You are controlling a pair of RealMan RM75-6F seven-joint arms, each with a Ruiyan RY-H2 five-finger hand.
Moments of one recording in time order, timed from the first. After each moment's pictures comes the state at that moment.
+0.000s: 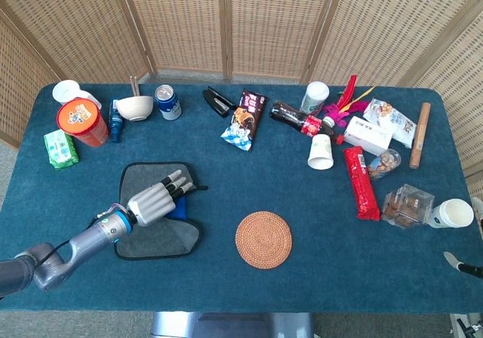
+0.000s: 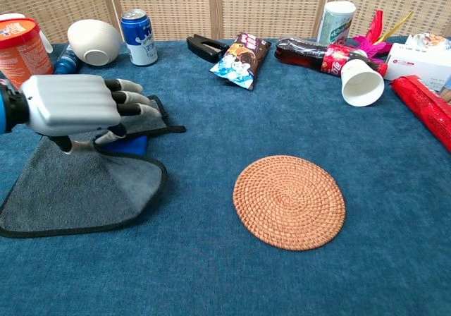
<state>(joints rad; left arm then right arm) -0.90 -1.38 0.19 -1.35 1.53 0.89 0.55 -0.01 -0.93 0.11 -1.77 -1.31 1.44 0.10</state>
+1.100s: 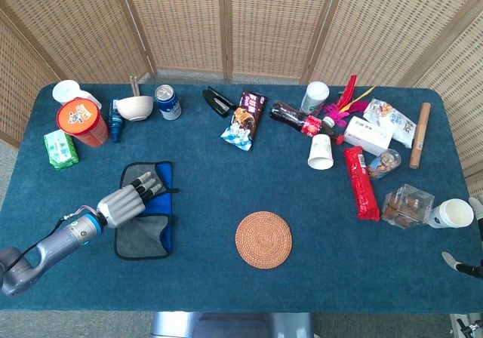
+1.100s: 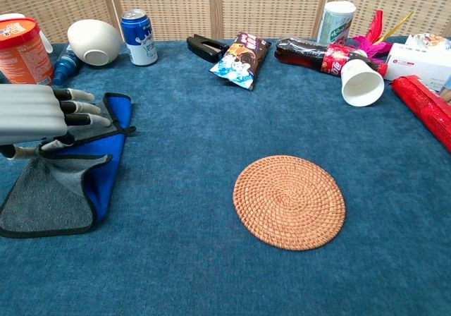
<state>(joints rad) -0.80 -1.31 0.24 -1.26 1.63 0.90 0.49 0.00 -0.94 0.11 -1.77 -1.31 1.44 0.08</state>
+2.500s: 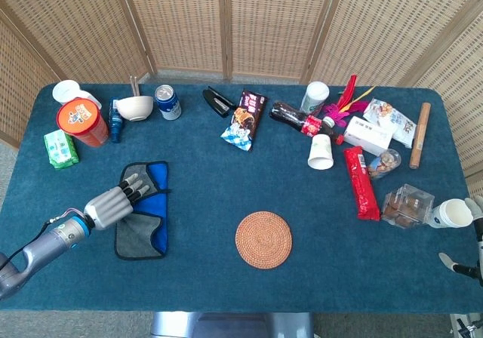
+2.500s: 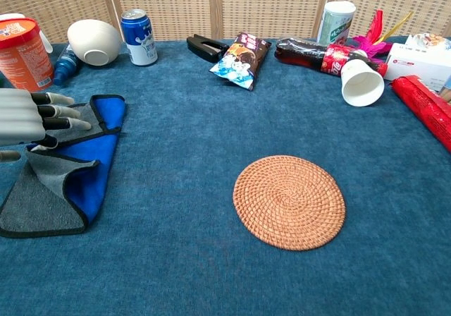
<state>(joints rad) -0.75 -1.28 0.23 -1.23 1.68 0.88 0.48 0.00 -0.94 0.10 -1.78 -1.32 1.44 0.07</state>
